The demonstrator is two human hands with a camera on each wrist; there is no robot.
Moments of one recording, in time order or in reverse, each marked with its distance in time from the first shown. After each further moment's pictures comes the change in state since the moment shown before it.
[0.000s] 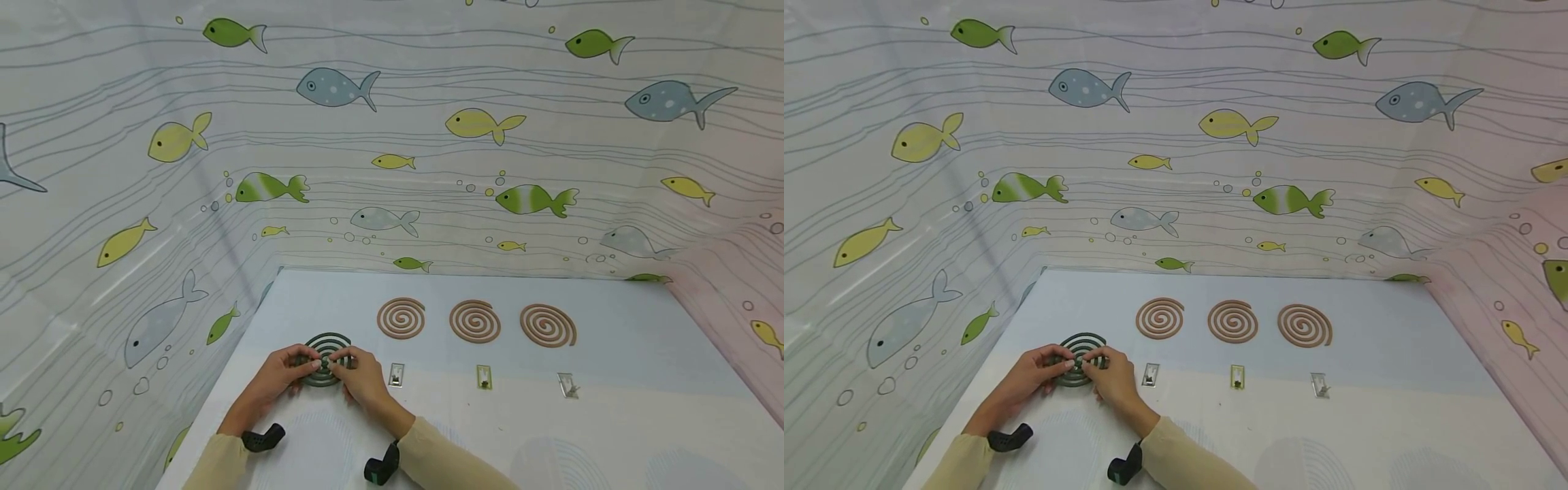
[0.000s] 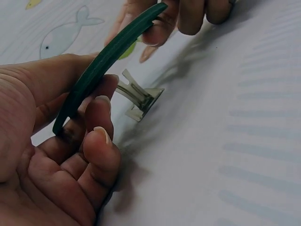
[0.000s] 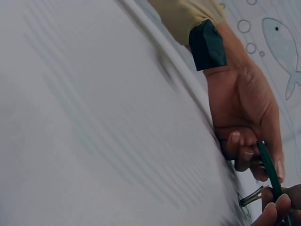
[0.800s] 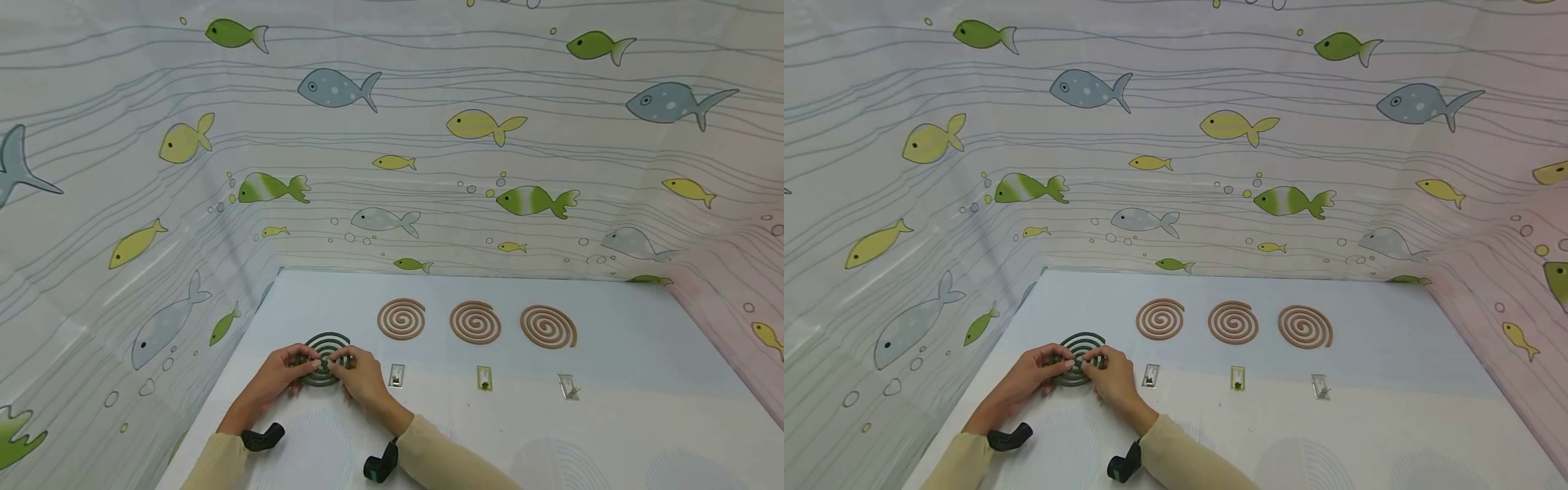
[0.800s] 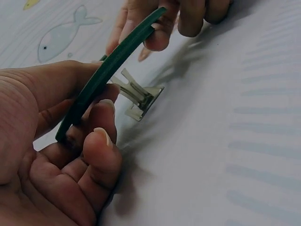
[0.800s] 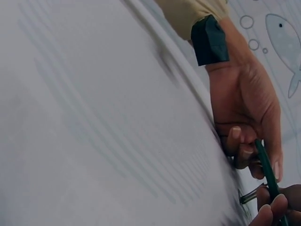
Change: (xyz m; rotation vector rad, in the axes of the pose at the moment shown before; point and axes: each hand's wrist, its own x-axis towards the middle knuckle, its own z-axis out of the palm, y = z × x) left_hand 0.002 -0.002 -0.001 0.020 -0.010 0.036; right_hand 0.004 -0.002 0.001 -0.036 0.001 -0.020
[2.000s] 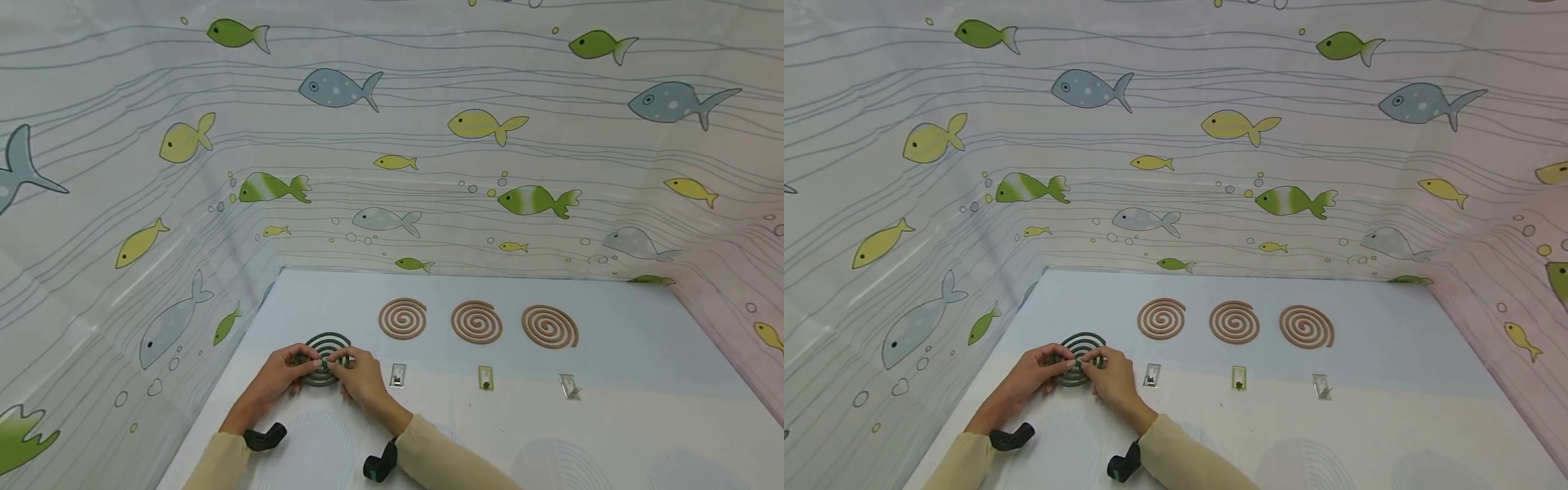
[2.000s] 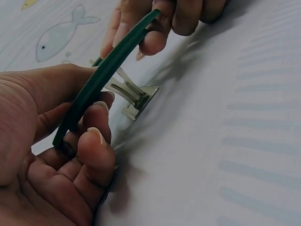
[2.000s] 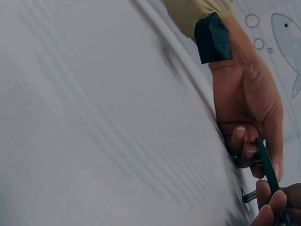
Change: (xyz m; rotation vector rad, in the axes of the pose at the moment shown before) left_hand -0.001 0.004 0.003 0.008 0.058 -0.058; right_hand 0.001 0.001 0.003 0.002 -0.012 -0.004
